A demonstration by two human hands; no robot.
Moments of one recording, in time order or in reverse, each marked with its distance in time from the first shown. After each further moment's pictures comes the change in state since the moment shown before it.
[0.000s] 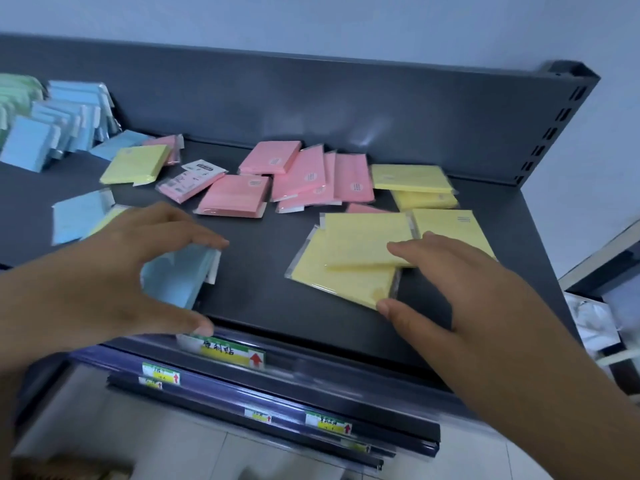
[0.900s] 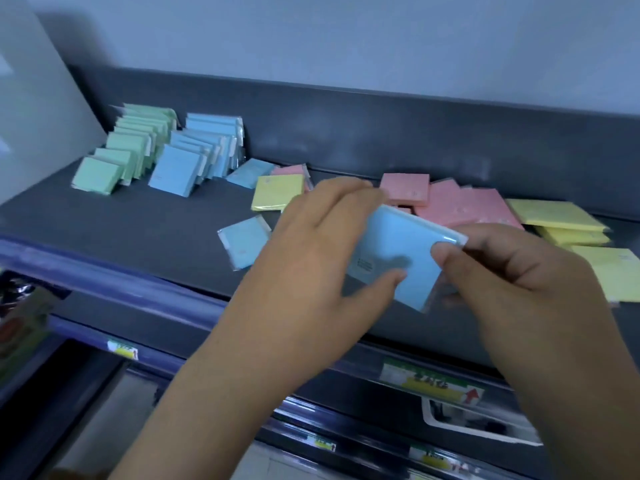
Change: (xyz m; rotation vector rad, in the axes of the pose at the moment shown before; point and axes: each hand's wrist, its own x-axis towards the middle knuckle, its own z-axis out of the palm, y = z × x) left_hand -0.039 -0.032 -0.026 -0.400 0.552 0.182; right_hand 0.070 -0.176 0.072 0.641 0.380 0.246
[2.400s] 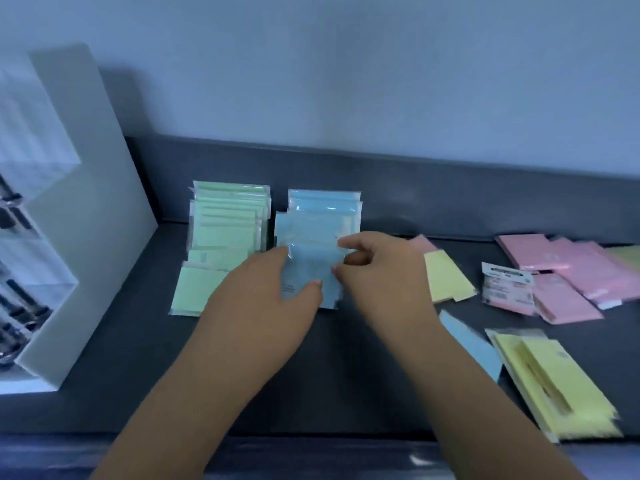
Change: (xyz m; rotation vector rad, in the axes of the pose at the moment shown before) left_hand 0.051 -0.328 -0.181 -0.186 -0.247 -0.423; right_hand 0.116 -0.098 0.389 -0.315 0.139 0.173
